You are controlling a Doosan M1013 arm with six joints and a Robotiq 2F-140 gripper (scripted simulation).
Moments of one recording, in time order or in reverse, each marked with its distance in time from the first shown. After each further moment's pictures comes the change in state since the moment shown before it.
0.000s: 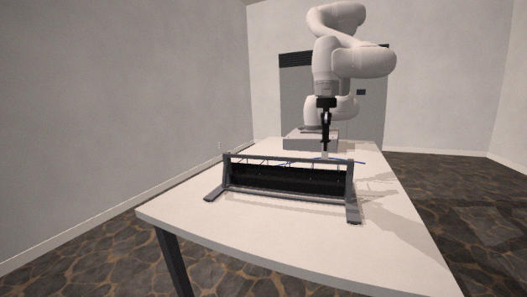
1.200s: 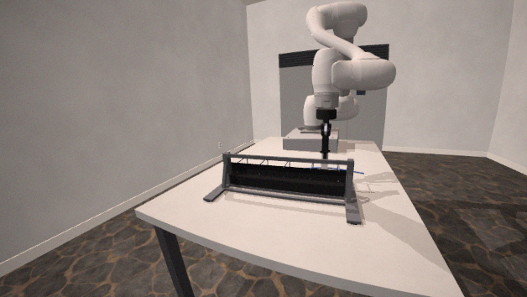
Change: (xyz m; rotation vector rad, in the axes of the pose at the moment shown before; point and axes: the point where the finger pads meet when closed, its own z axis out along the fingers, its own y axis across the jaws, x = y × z) arm 0.000 0.000 0.042 0.000 0.000 0.000
